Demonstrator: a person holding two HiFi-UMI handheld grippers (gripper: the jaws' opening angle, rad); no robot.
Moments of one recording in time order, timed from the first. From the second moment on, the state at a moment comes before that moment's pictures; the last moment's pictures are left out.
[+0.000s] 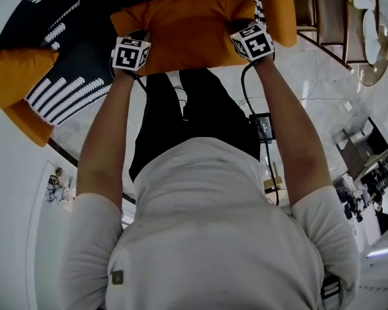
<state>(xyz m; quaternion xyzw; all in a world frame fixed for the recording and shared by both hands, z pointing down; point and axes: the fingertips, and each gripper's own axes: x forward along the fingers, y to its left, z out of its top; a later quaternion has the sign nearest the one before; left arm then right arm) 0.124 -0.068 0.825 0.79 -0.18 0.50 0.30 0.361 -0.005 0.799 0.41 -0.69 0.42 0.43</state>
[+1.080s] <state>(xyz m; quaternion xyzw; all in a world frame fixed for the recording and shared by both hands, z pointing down) -0.156 -0.088 0.604 0.84 -0.30 0.39 0.23 0.091 -0.051 0.586 0.41 -0.78 0.24 0.40</state>
